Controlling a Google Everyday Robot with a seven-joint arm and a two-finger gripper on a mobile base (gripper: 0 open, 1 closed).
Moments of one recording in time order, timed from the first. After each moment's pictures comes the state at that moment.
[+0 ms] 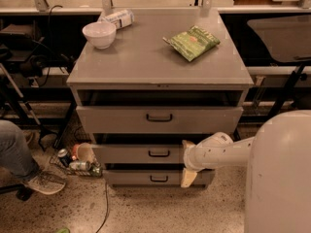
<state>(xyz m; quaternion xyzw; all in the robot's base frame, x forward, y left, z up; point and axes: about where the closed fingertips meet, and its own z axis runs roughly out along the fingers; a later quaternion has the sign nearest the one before) 0.594 -0.125 0.440 -0.67 0.70 -0.04 0.23</state>
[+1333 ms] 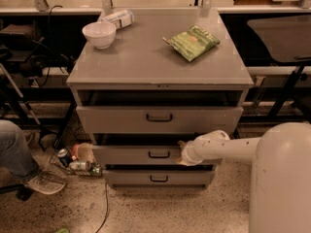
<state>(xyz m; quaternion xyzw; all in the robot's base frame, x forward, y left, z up) 0.633 -0.118 0.402 -0.66 0.71 0.00 0.24</state>
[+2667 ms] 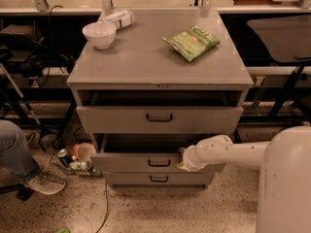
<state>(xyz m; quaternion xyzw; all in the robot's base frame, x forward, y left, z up) 0.612 -0.127 0.400 -0.66 0.71 0.01 0.24</state>
